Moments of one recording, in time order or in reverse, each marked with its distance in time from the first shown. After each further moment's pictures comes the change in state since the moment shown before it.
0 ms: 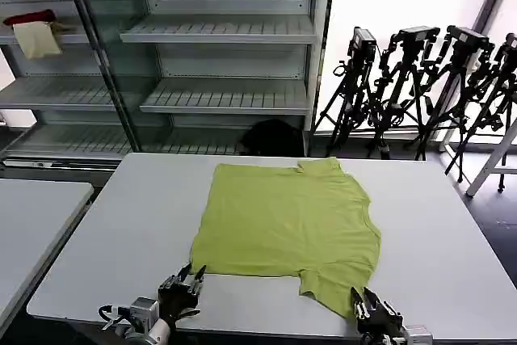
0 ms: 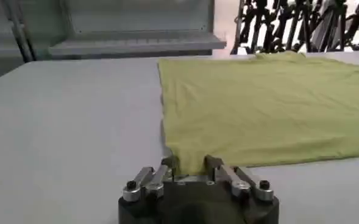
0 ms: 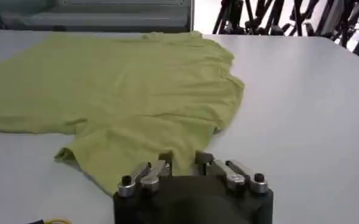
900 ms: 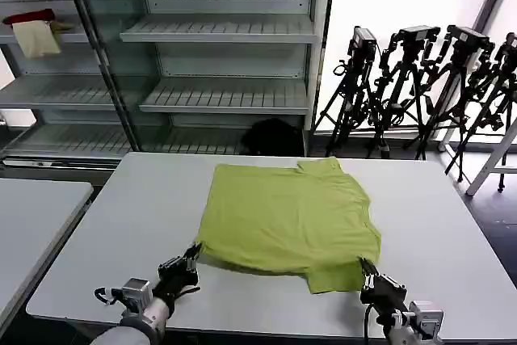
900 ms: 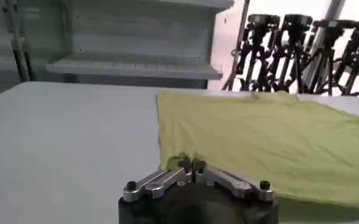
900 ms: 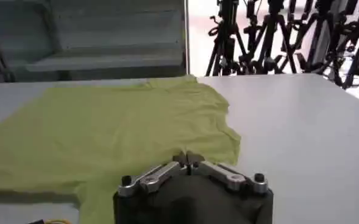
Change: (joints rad) left arm -0.150 -0.087 -0.051 0.026 -0.056 -0.031 0.049; right arm 0.220 0.046 0.035 -0.046 -0.010 -0.003 -0.050
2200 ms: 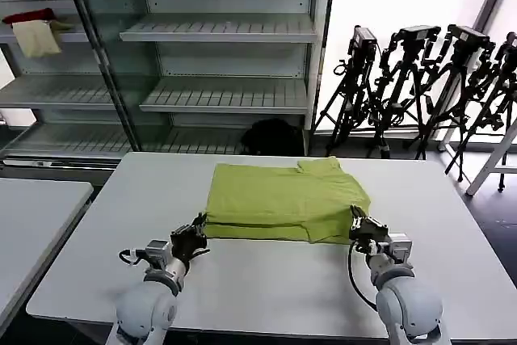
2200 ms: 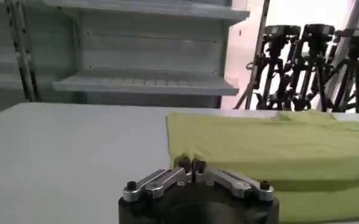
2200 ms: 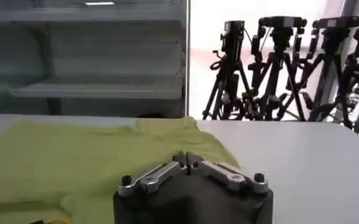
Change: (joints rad) left arm -0.212 -0.071 0.039 0.218 0.119 -0.027 0.011; right arm 0.367 0.058 -0.026 -0.314 -0.124 0.004 -0.064
